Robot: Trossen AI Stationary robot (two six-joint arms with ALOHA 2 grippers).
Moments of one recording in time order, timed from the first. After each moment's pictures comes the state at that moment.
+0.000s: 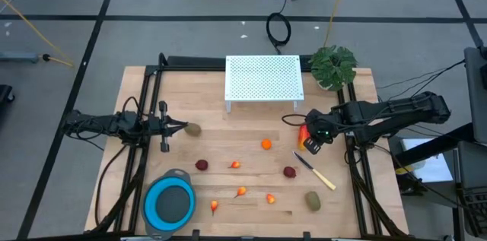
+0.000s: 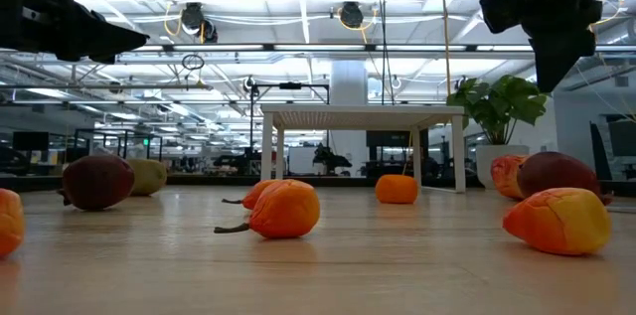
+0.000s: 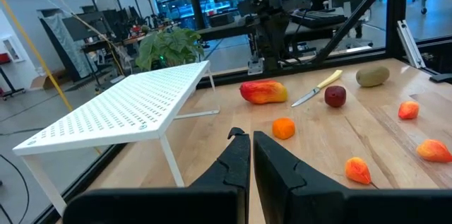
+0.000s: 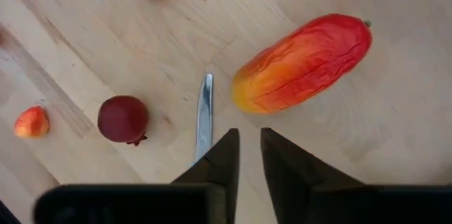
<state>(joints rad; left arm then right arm) -0.16 0.01 0.09 -0.10 -0.27 0.21 0.10 1.09 0.91 -1.09 0.03 0.87</state>
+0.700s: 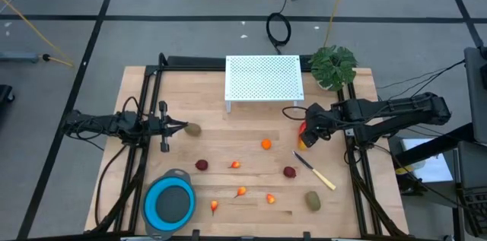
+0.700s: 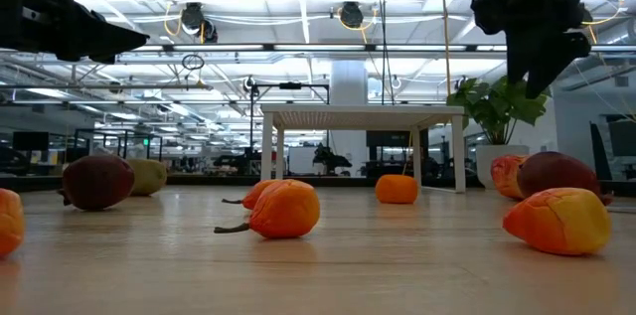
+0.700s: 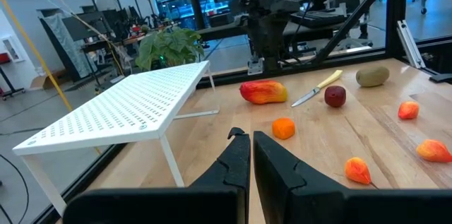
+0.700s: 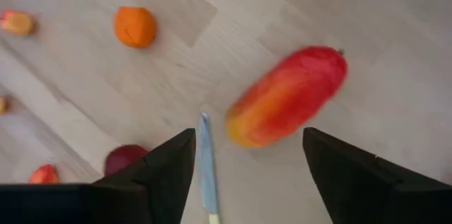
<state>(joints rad) -0.16 0.01 0.09 -0.10 -0.27 0.21 0.06 1.09 0.91 -1.05 0.10 0.96</state>
